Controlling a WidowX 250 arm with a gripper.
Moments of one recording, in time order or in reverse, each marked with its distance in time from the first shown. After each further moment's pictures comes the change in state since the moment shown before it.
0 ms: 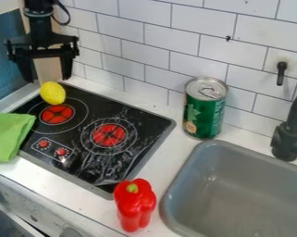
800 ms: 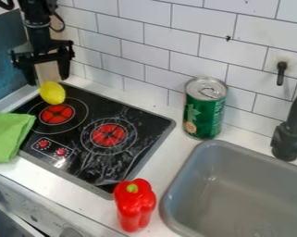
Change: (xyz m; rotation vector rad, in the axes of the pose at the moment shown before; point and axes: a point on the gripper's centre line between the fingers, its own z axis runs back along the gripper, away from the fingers) arm 0.044 -0.001 -0.037 -0.029 -0.021 0.143
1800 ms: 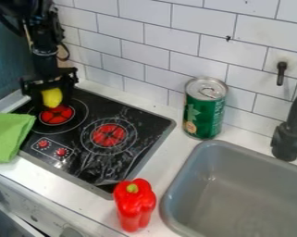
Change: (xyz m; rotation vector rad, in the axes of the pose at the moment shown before) arm -0.020 -0.003 -0.050 0.047 0.138 0.101
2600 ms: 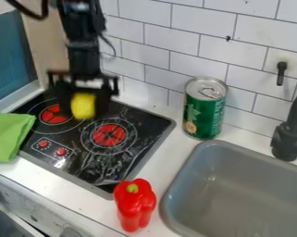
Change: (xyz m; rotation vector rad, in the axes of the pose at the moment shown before) arm -0.147 -0.007 0.060 -0.009 0.179 -0.793
